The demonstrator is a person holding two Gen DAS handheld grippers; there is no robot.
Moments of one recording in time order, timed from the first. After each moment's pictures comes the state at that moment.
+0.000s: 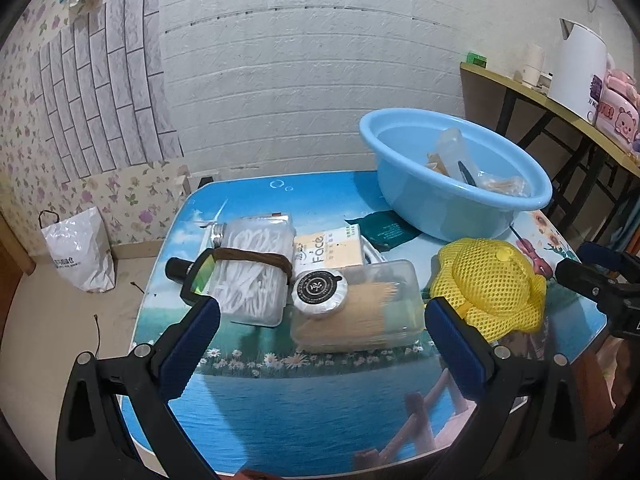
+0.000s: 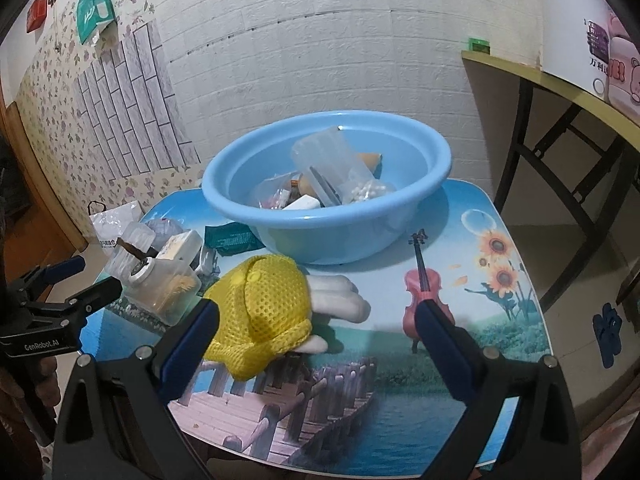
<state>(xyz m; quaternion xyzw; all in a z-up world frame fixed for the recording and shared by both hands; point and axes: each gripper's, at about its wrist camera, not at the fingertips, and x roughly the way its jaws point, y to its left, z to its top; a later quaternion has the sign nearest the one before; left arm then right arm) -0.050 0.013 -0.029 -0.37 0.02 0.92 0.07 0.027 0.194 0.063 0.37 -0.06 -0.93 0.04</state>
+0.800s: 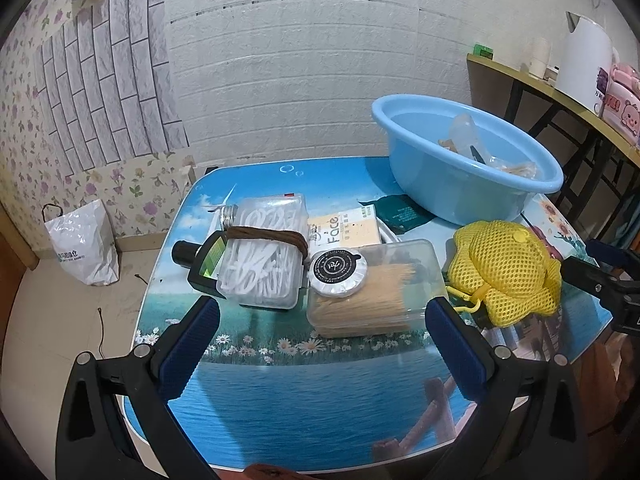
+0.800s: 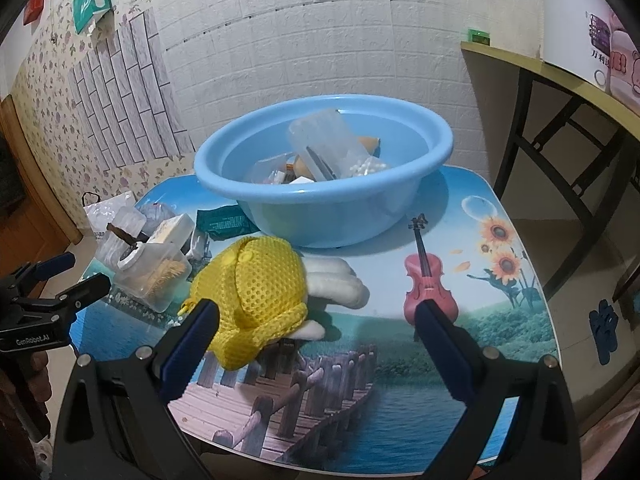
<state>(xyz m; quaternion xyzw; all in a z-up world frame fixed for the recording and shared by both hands) -0.050 0.001 -0.044 -0.39 0.02 0.92 0.06 0.026 0.191 0.050 0.38 -0.05 -0.92 0.03</state>
